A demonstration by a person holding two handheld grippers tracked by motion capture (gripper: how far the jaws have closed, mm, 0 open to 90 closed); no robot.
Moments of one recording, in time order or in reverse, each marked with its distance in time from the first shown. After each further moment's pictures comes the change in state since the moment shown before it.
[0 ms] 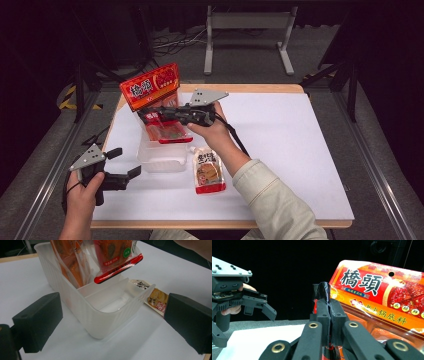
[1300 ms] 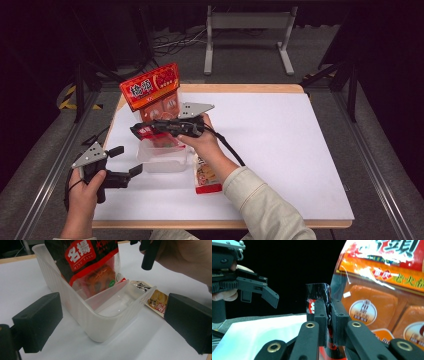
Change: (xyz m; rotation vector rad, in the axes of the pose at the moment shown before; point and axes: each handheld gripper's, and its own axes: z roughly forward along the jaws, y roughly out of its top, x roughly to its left) left arm 0.003 0.001 0.005 0.003 -0.013 0.001; right arm 0.011 -0.040 0.033 0.048 0.018 0.045
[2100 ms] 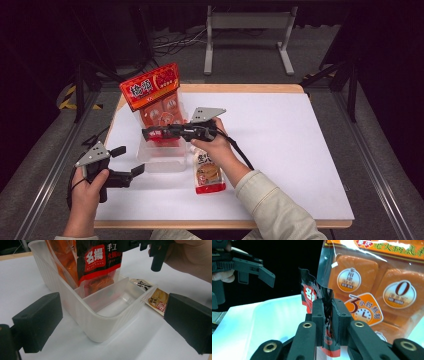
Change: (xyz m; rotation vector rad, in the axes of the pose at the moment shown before) left arm 0.001 0.000 0.006 0.012 -0.002 0.001; right arm -0.005 -0.022 -0.031 0.080 -0.042 0.036
